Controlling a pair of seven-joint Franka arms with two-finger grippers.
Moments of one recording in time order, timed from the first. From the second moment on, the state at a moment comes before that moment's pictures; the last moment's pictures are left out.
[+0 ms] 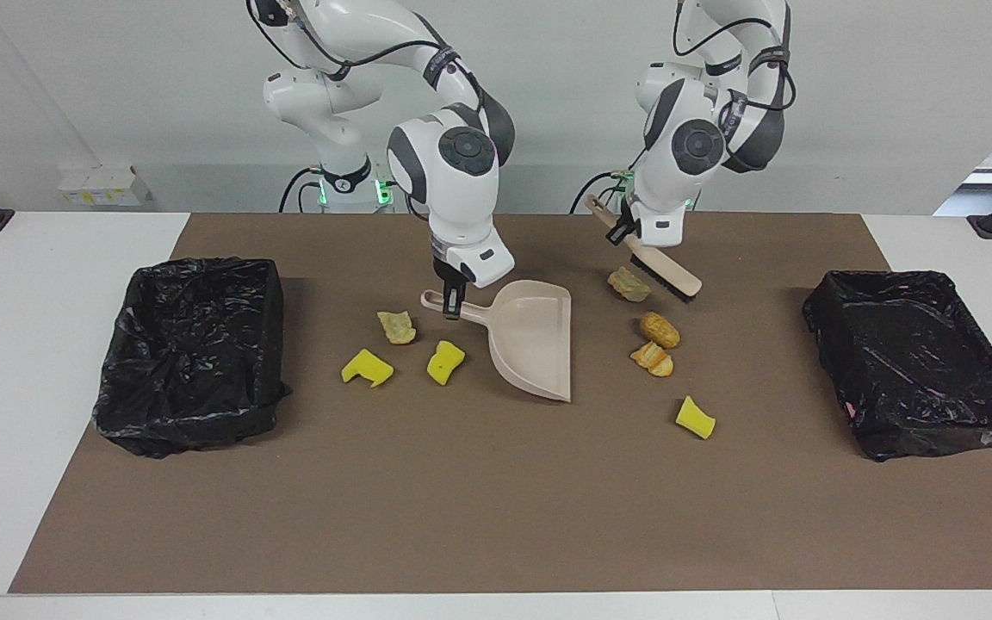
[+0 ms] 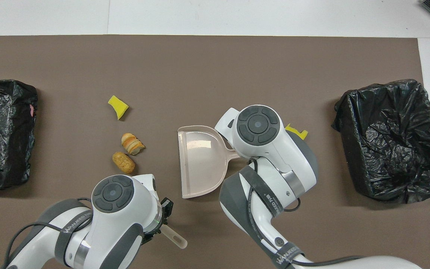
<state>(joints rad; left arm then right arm) -0.58 -0.17 -0.05 -2.41 -0.26 1.99 -1.39 0.39 0.24 0.15 -1.82 -0.12 1.98 -1.08</state>
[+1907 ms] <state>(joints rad) -0.54 -0.08 -0.02 -2.10 -0.16 1.88 -0.32 0.38 0.25 0.15 -1.83 -0.13 2.03 -1.08</state>
